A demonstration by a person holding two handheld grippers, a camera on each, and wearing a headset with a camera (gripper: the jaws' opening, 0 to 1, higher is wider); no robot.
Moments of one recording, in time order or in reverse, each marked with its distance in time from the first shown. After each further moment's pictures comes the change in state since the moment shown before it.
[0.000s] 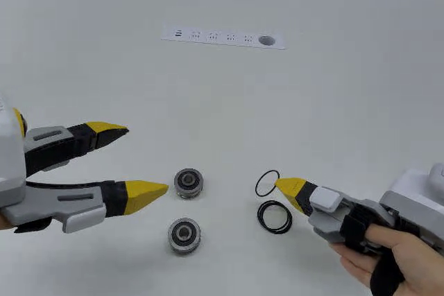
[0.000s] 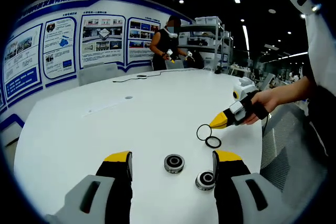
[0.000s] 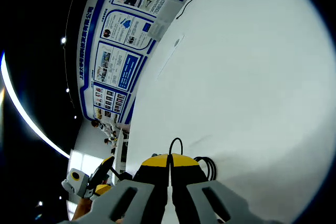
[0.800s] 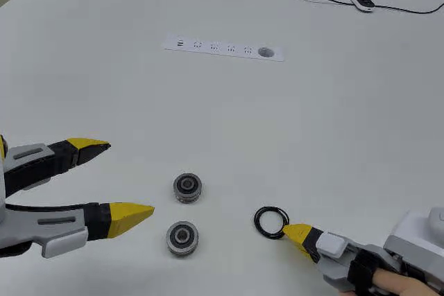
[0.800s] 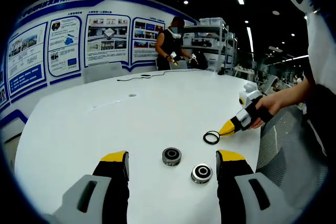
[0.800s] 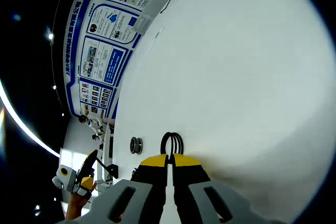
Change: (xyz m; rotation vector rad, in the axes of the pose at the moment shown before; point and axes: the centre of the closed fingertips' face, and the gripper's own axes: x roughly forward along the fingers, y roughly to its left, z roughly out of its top) left arm -0.016 -0.007 -0.007 -0.023 -0.013 0.028; right arm -0.021 -0.034 -0.027 0.001 0.051 -0.116
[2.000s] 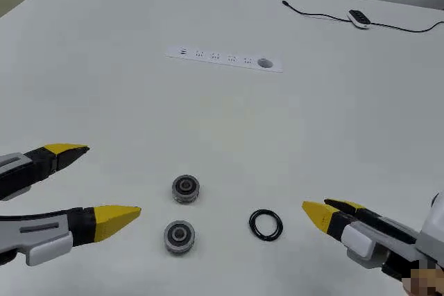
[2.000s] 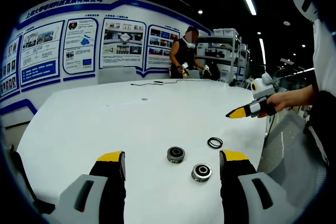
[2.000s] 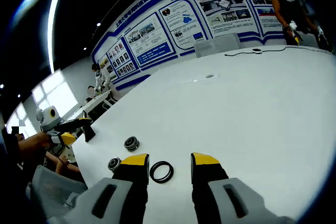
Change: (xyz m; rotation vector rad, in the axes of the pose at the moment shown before) left arm -0.028 0.002 -0.007 -0.079 -0.080 0.103; right arm -0.047 0.044 0.052 -0.851 -0.132 0.028
